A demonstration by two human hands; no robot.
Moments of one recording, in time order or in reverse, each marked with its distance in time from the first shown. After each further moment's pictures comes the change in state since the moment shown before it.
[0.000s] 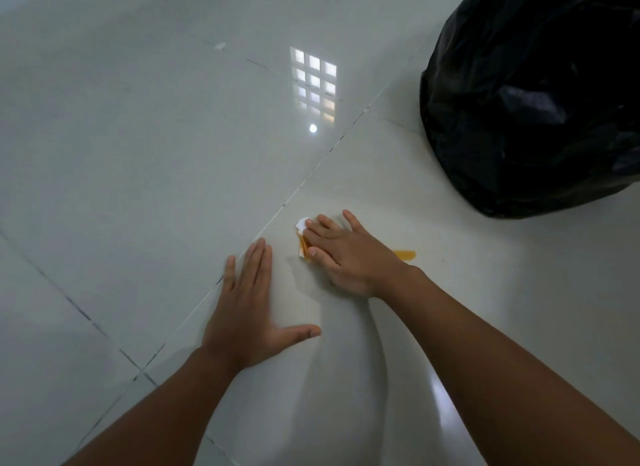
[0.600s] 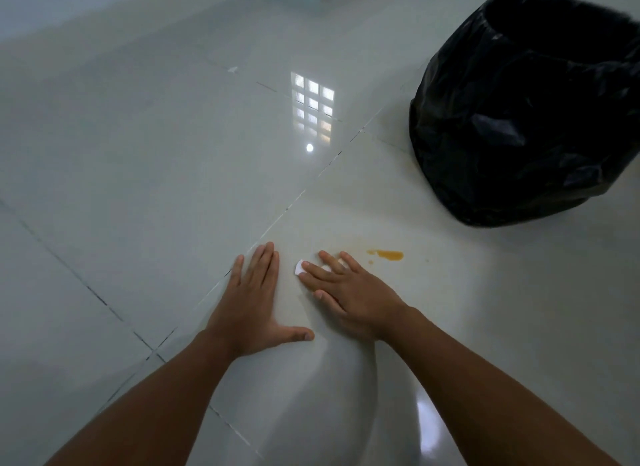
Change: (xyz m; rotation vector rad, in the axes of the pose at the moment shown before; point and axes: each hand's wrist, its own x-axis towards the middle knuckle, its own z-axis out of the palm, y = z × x) left_hand -0.011 -0.007 -0.006 0.065 -0.091 0.043; right_hand -0.055 -0.026 0.028 -0.117 -0.009 -0.114
